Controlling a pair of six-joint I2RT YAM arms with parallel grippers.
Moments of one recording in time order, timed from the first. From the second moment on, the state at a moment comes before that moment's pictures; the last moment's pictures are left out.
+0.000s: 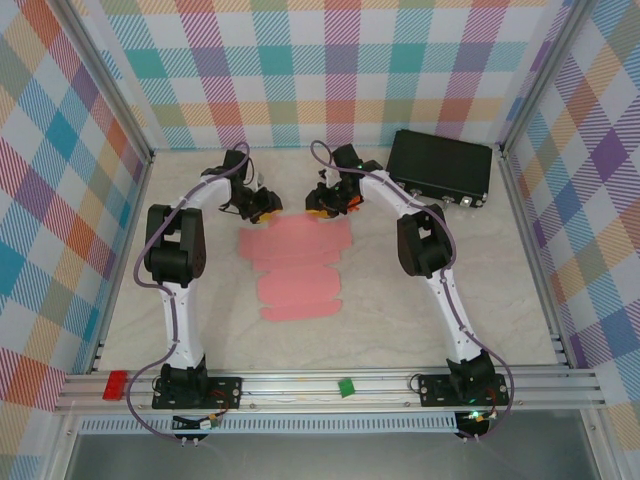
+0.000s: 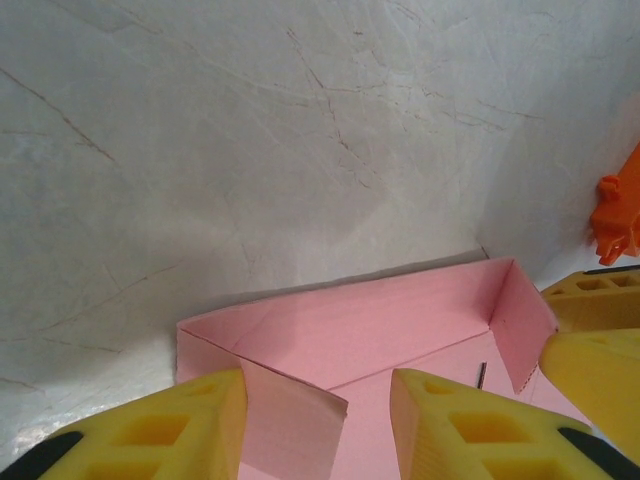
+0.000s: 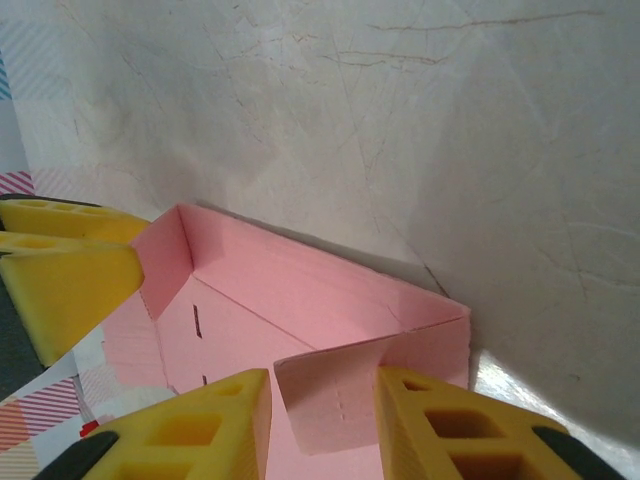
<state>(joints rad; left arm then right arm) -0.14 2.20 1.71 -0.70 0.48 -0.47 0.47 2.59 2.30 -0.81 -0.66 0.52</state>
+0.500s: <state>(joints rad) -0.14 2.03 1.69 -0.75 0.39 -0.42 0.44 2.34 2.15 -0.83 -0.54 0.45</state>
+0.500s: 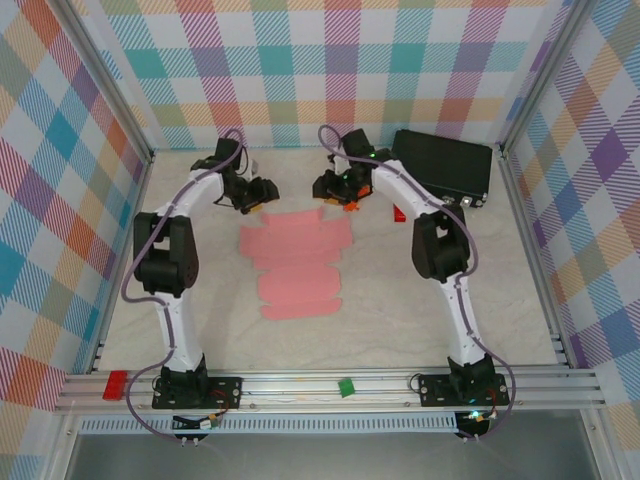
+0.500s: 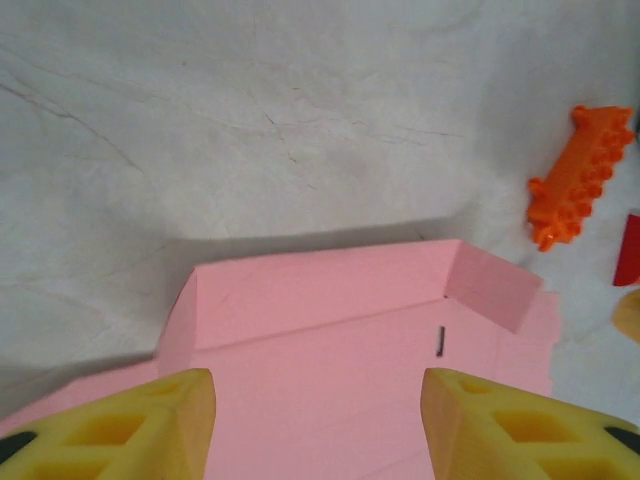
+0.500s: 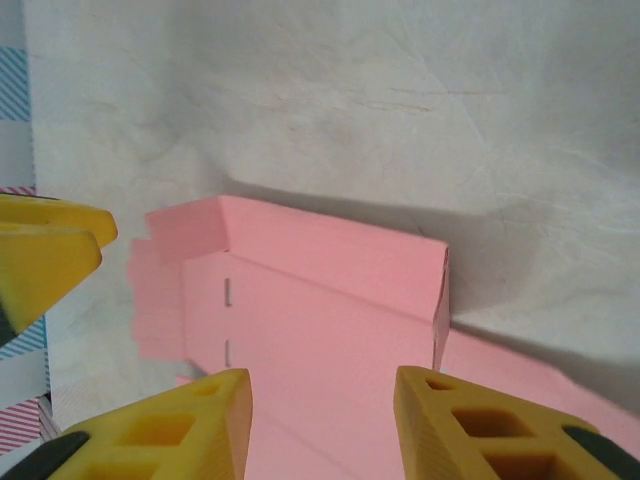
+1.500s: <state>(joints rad) -0.14 1.48 0.93 -0.60 0.24 -0.58 0.43 1.88 1.29 -0.55 -0.48 0.45</state>
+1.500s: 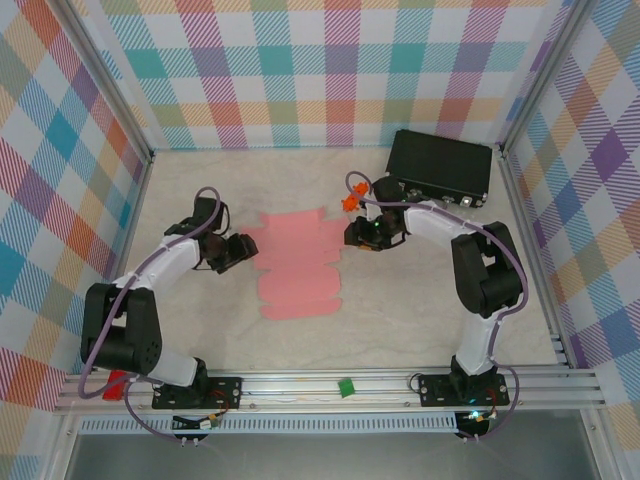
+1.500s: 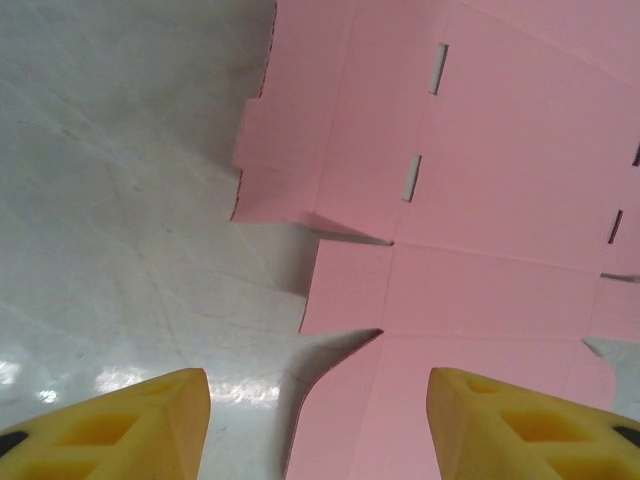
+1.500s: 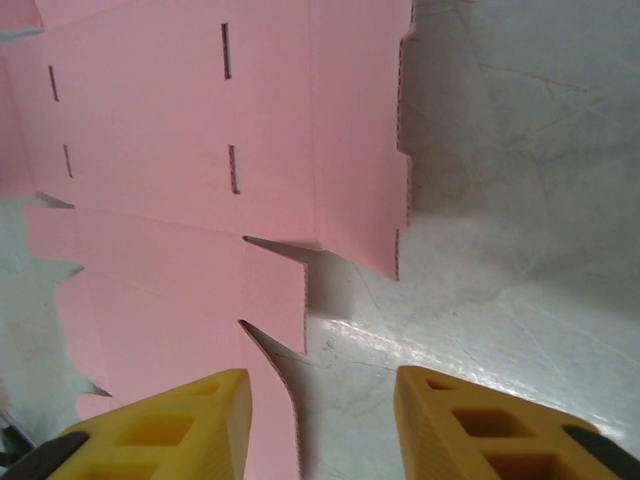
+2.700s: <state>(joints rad) -0.18 1.65 0.91 -0.42 0.30 -0.66 0.50 2.03 1.32 -0.48 -0.48 0.55</state>
